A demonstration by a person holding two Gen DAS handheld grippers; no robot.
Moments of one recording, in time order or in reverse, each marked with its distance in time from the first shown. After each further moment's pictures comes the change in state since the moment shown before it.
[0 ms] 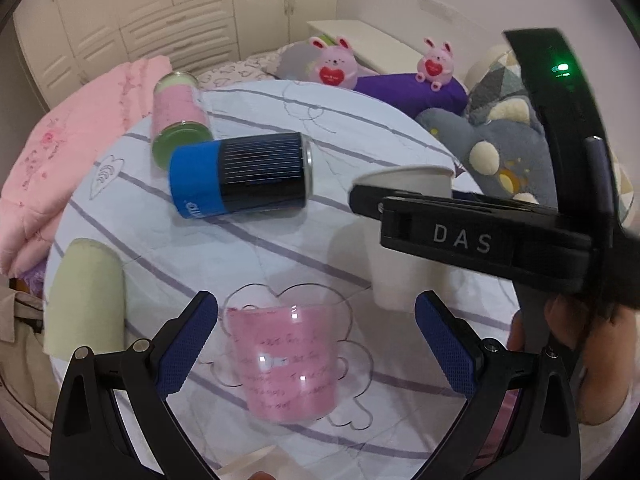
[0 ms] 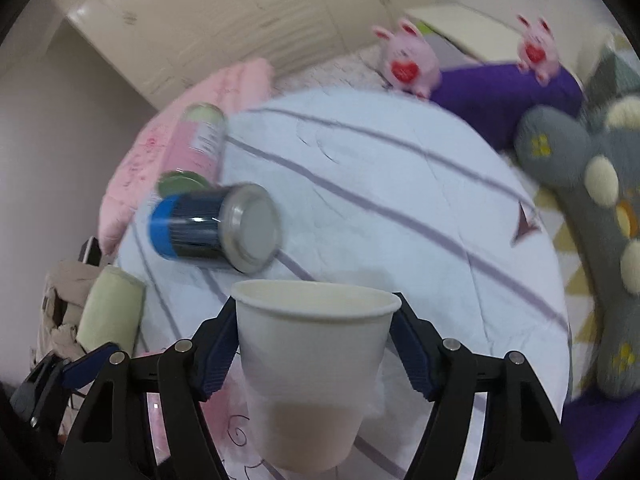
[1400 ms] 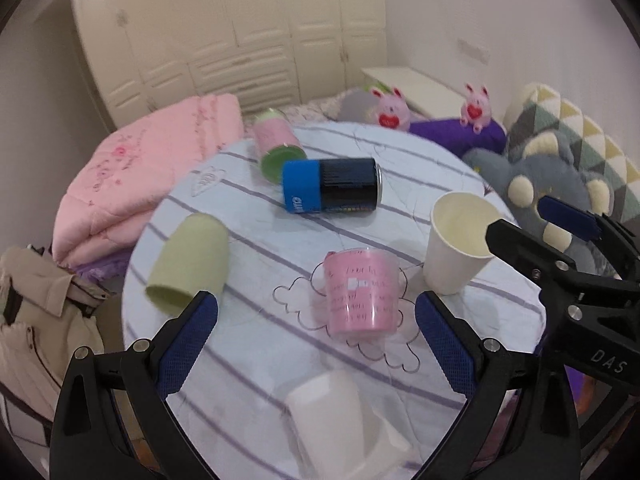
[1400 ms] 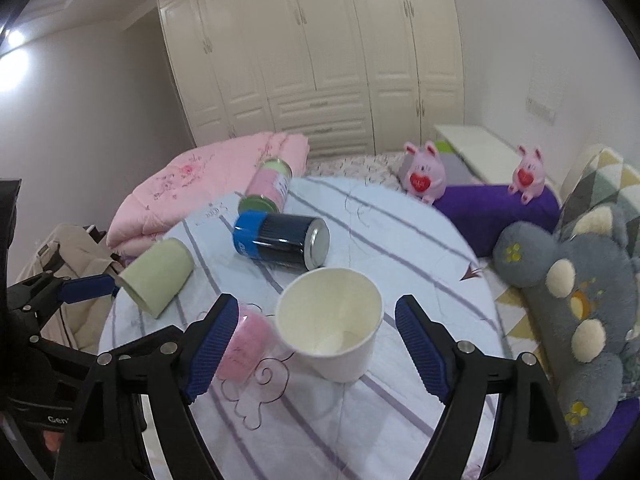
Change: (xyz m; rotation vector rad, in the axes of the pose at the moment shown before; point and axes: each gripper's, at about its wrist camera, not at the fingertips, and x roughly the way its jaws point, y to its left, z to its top) left arm -0.088 0.017 -0.067 -0.069 -0.211 0.227; right arm -0.105 0.060 -0.084 -0.279 -0.341 -0.071
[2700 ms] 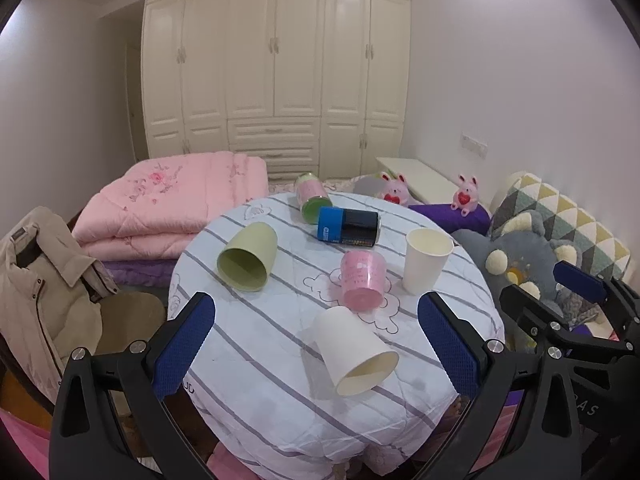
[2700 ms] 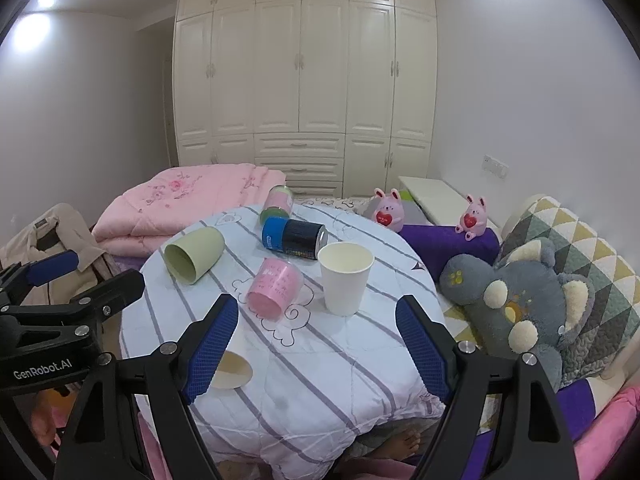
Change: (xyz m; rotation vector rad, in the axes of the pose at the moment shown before) left arm -0.126 0.030 -0.101 -0.154 -0.322 -0.006; right arm -0.125 0.084 -0.070 -0.102 -0.151 -0.181
